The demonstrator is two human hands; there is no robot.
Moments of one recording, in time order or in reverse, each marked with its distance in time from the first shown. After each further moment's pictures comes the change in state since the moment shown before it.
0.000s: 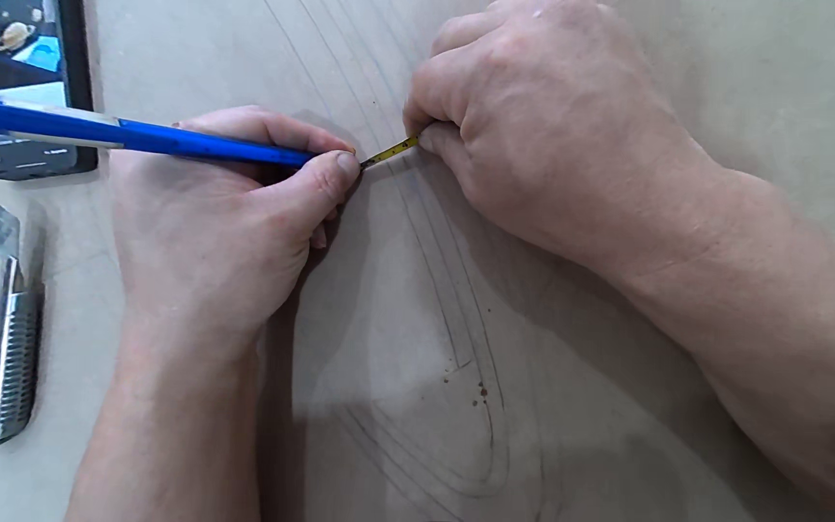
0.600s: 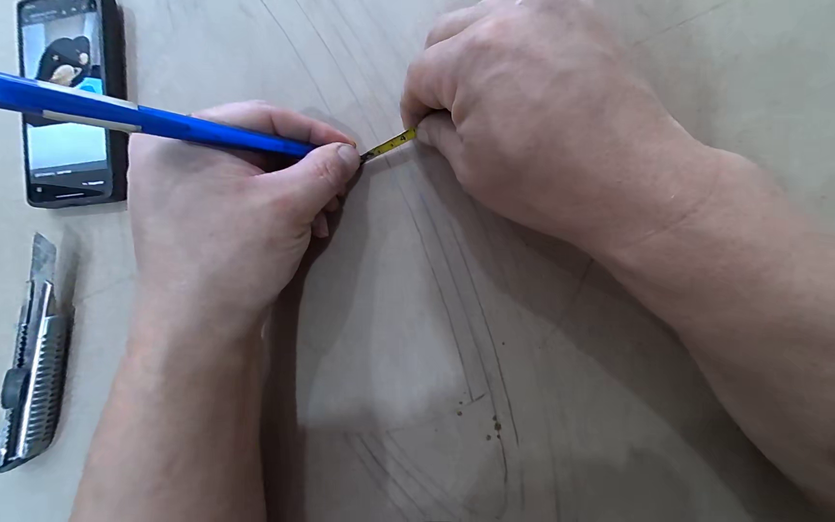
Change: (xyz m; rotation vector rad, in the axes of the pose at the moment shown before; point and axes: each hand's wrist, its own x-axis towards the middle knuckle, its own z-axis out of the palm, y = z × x) left_hand 0.028 -0.001 -0.006 0.018 0.040 -0.039; right_hand 0.031 0.010 -0.001 0.012 -0.018 0.011
